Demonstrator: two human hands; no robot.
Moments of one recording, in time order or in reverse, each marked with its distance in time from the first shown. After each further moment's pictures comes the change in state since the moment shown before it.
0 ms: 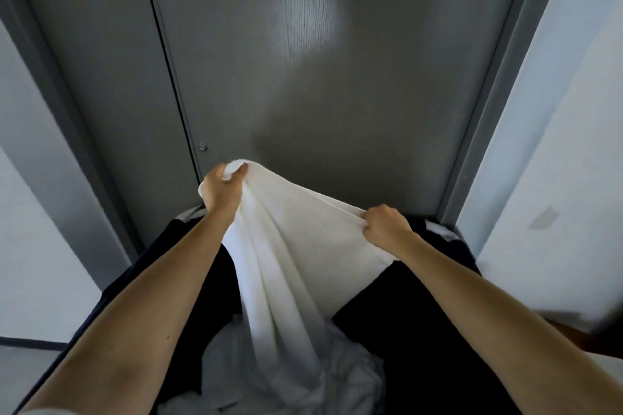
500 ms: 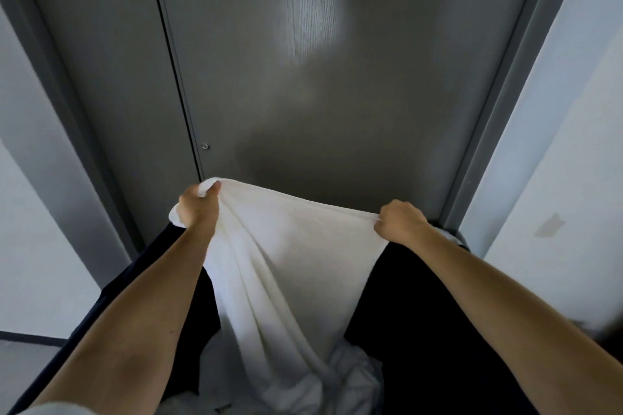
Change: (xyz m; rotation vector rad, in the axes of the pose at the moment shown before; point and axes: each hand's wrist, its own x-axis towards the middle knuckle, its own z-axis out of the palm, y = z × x) left_hand 0.010 -0.031 -0.026 0.151 0.128 -0.143; right_hand 0.015 0.014 -0.014 -0.117 -0.020 0.005
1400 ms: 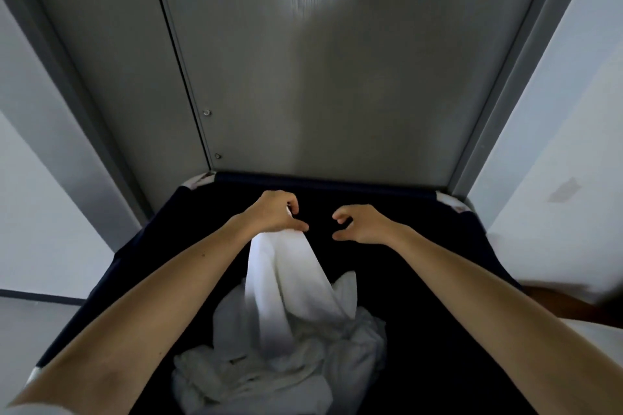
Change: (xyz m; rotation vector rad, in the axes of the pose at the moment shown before) left_hand -0.060 -0.015 0.039 0.635 -0.889 0.496; right_hand -0.019 -0.051 0.051 0.601 -0.296 -0.202
